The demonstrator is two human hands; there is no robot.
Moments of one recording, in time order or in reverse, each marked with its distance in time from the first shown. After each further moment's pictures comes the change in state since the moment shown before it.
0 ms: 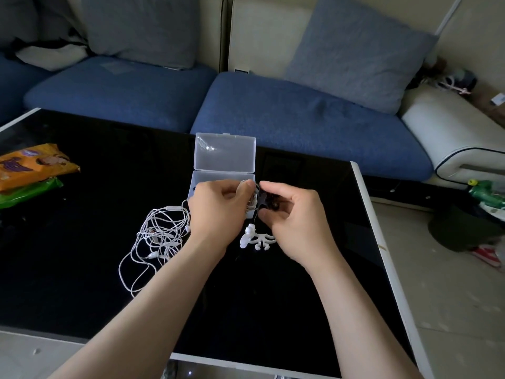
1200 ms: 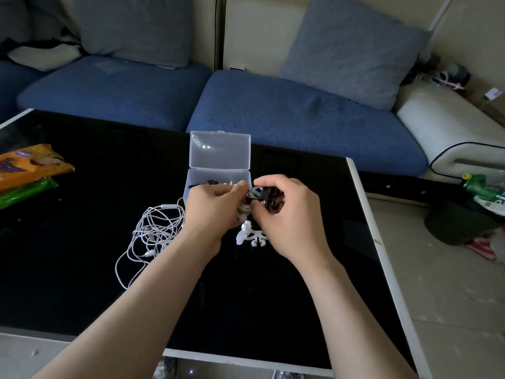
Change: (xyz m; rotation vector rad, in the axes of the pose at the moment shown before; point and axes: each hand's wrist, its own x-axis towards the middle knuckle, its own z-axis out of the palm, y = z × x) left_hand -0.003 0.003 0.000 -0.228 -0.096 -0.264; right_hand -0.003 0.001 0.004 -0.178 0.138 -0.165
